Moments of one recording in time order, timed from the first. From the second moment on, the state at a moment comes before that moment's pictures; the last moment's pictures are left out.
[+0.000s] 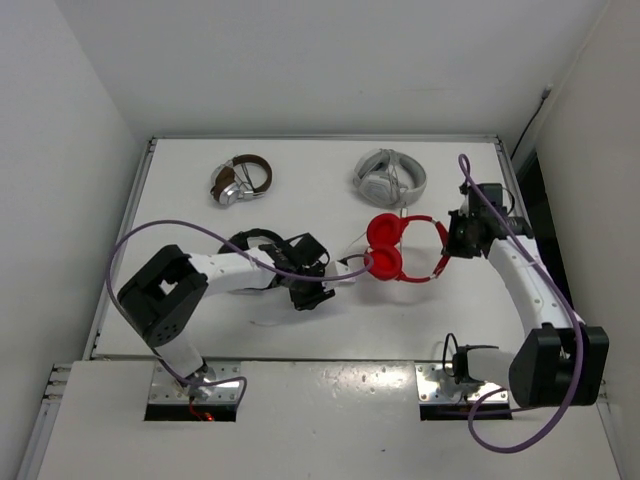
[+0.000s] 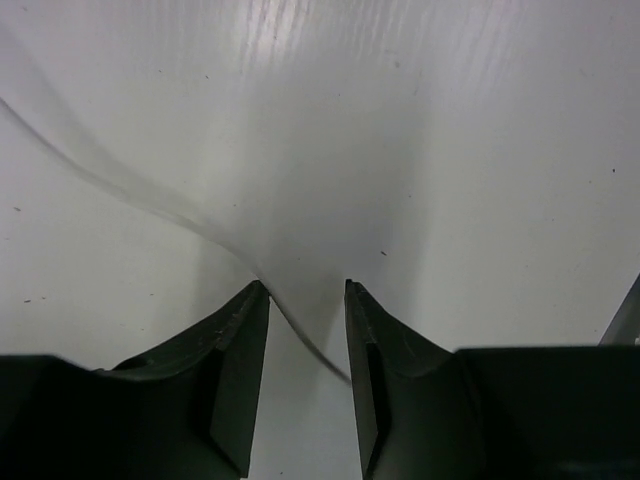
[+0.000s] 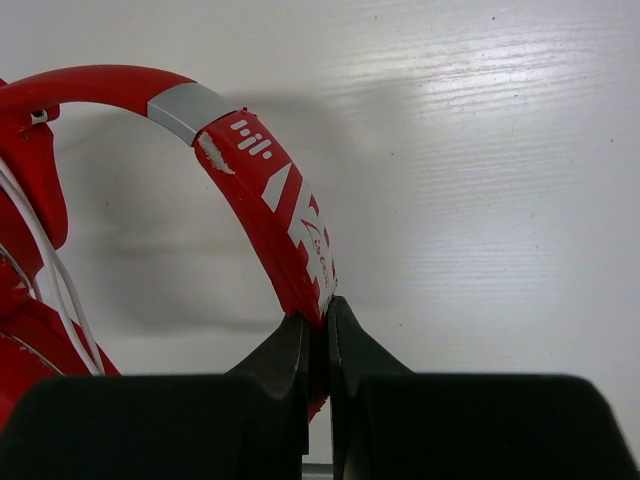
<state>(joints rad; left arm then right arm) -0.82 1.64 0.90 -0.36 0.26 0.44 -0.01 1.24 0.91 -0.71 -0.05 0.20</state>
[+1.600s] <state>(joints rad) -0.93 1.59 1.10 -0.47 0.23 0.40 0.07 1.35 1.03 -0.71 0.05 0.43</state>
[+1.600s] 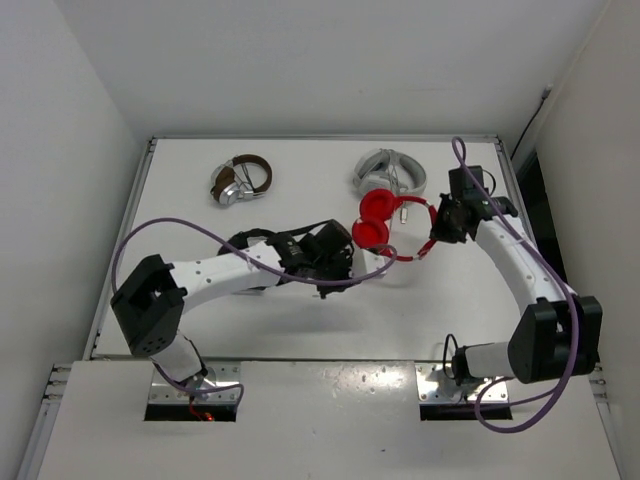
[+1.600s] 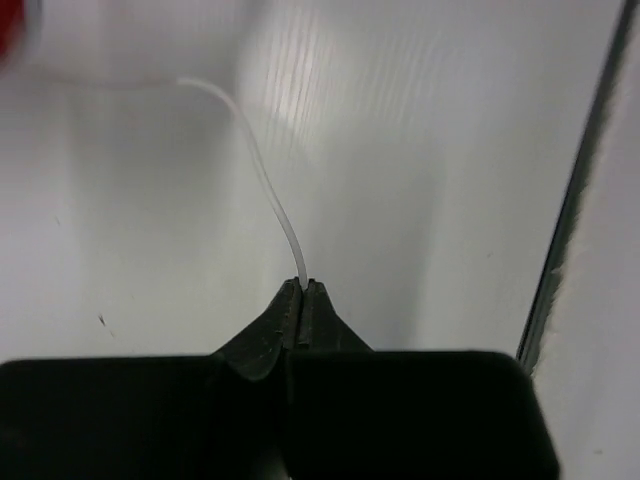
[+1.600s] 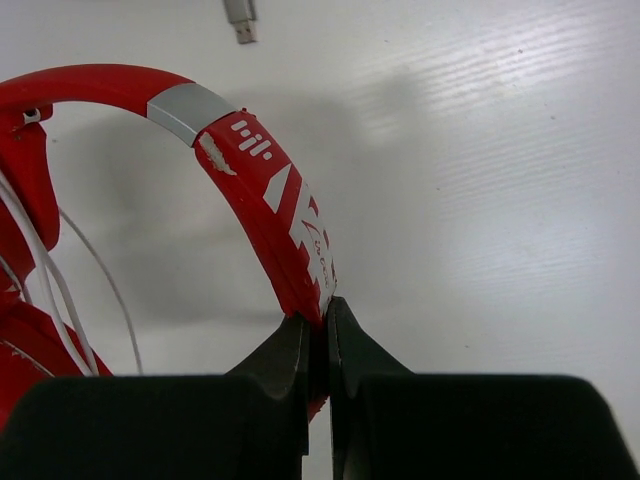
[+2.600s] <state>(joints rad) -0.83 1.66 1.50 -0.46 0.17 0.34 0.28 1.21 0.95 -0.62 0.18 0.35</state>
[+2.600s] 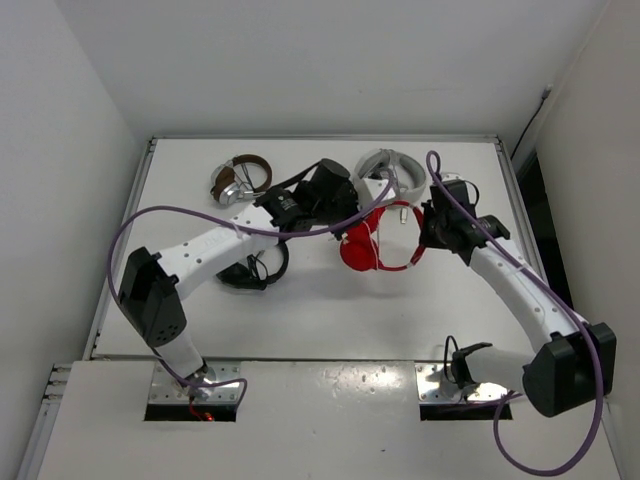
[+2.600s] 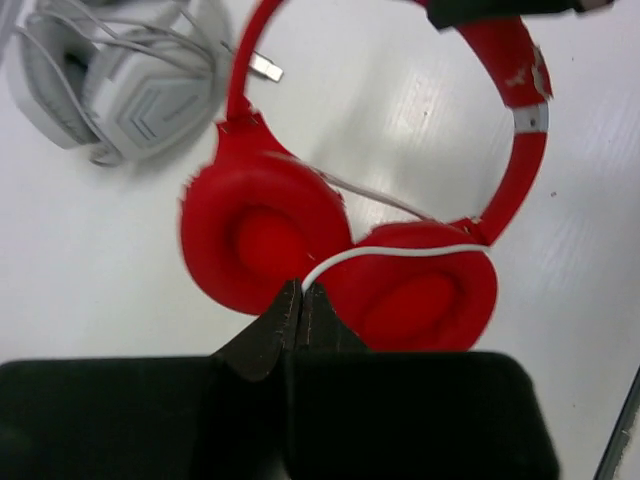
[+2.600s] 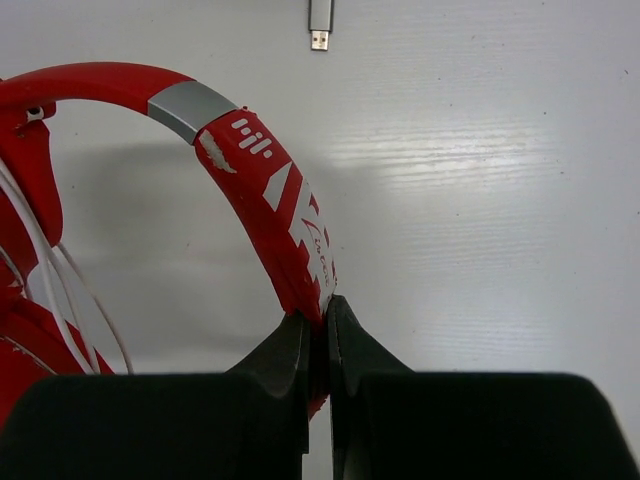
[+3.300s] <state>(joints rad) -0.82 1.69 1.59 -0.45 0.17 0.43 0.38 1.21 0.93 -0.52 0.27 0.26</state>
